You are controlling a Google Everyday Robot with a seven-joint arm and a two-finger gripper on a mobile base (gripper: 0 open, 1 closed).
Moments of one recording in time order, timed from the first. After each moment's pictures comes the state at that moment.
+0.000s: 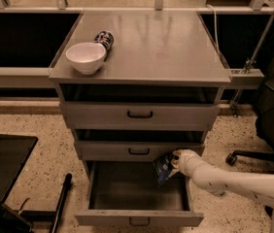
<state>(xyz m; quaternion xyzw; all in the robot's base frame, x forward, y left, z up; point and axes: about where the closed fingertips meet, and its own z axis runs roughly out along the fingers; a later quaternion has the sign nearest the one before) 0.668 -0.205 0.433 -0.56 0.67 -0.19 0.44</state>
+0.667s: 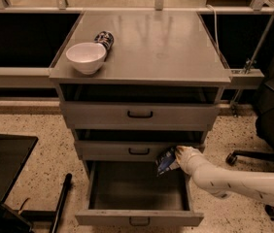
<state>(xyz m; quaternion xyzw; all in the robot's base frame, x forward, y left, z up) 0.659 -0.207 0.475 -0.55 0.67 -0.23 0.44</state>
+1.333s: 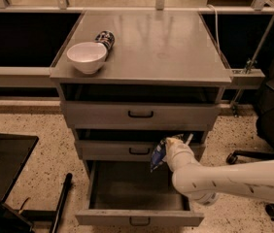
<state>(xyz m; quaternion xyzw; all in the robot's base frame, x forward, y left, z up) 0.632 -0.158 0.563 -0.58 0.62 -0.32 0.42</state>
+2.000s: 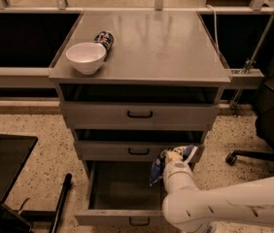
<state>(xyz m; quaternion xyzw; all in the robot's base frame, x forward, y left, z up) 0.551 -0.138 0.593 -0.56 0.63 -0.37 0.40</state>
